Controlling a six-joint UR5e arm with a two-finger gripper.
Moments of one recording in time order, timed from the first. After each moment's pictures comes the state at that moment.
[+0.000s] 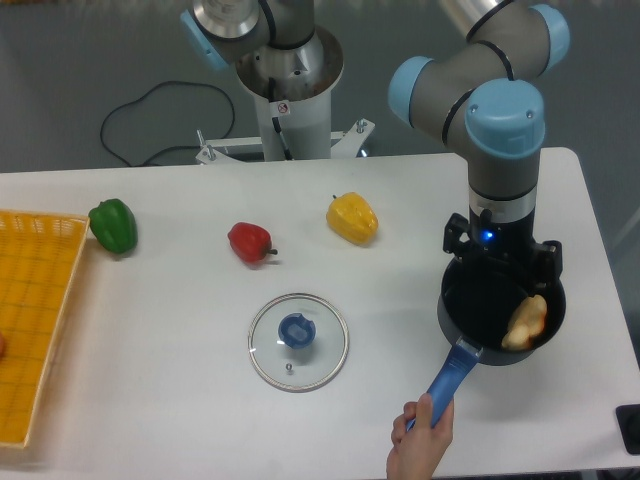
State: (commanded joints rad) arm 2.70 -1.92 -1.52 -0.99 1.60 1.18
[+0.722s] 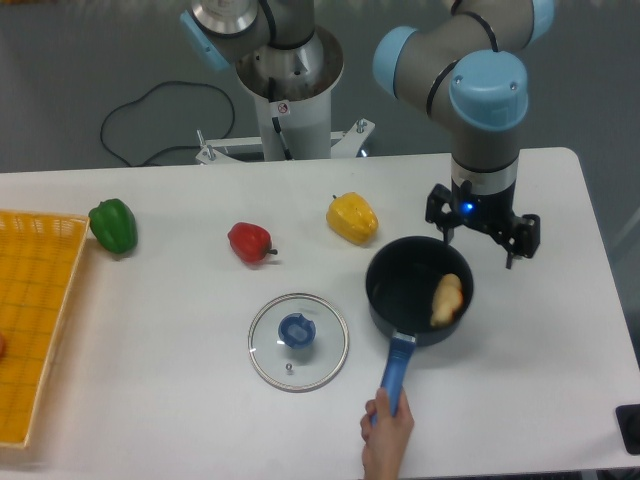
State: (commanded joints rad) arm 2.72 -1.83 -1.59 -1.21 1.60 1.24
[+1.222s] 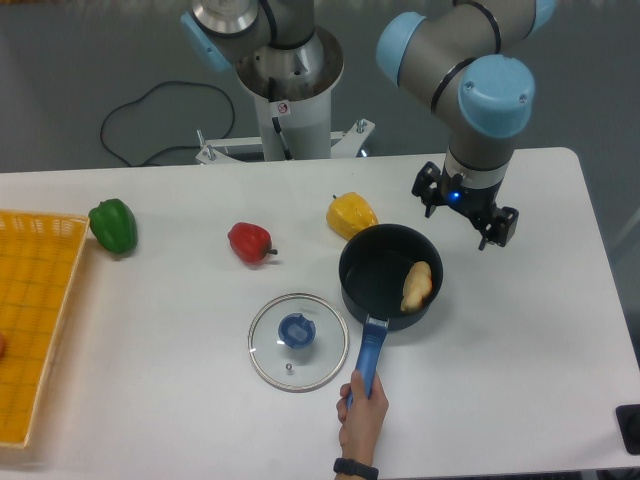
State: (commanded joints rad) arm 2.74 -1.84 -1.61 -1.29 1.60 1.51
